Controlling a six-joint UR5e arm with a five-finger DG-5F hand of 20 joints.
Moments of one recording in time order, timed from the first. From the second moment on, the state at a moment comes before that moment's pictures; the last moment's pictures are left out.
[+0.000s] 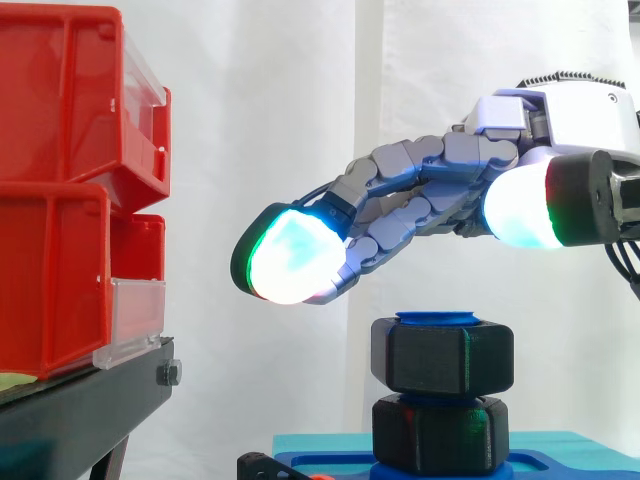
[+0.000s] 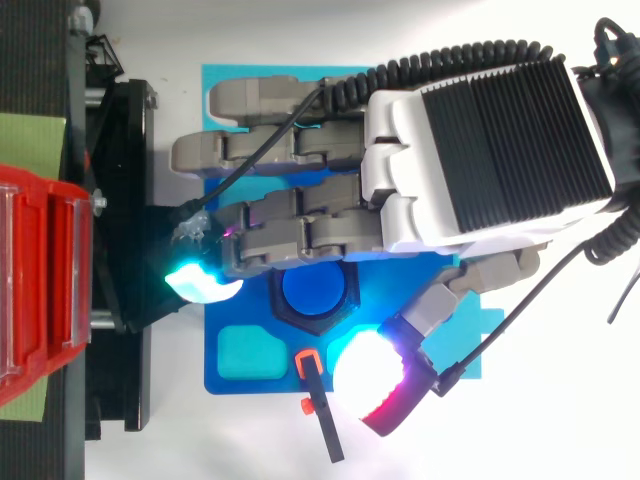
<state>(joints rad) 0.04 -2.23 -1.18 -2.79 -1.85 -1.28</state>
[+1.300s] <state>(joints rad) 0.04 -2.23 -1.22 -2.79 -1.82 -1.28</state>
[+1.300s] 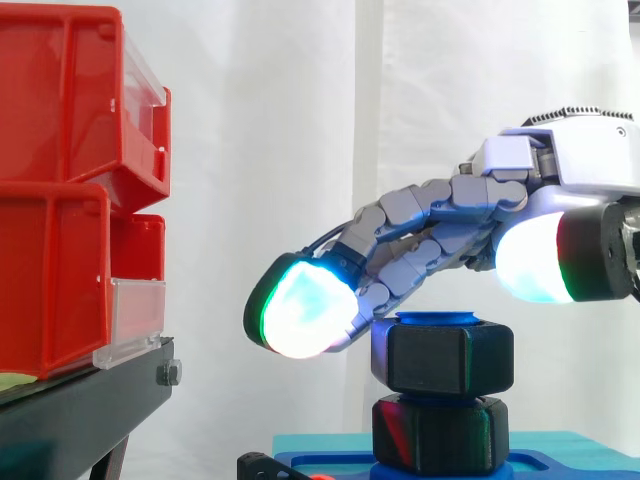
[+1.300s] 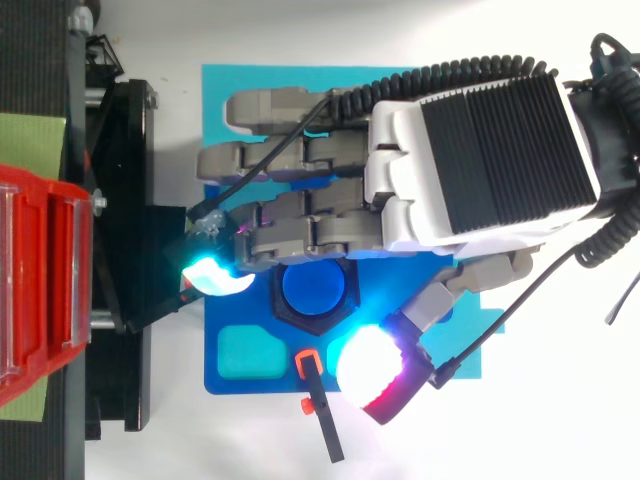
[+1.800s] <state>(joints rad) 0.04 -2.23 -1.22 -2.79 -1.82 -1.28</state>
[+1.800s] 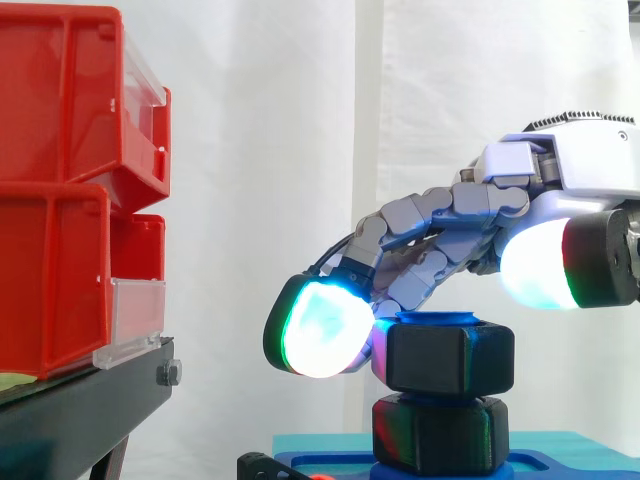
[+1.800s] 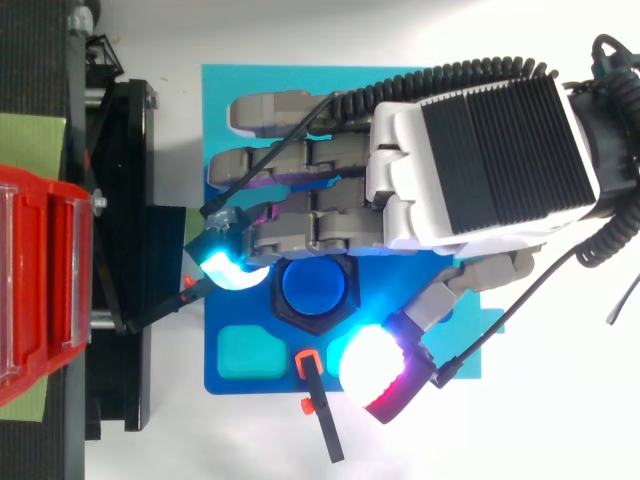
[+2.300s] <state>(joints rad) 0.04 -2.23 -1.22 -2.78 -1.83 -1.28</state>
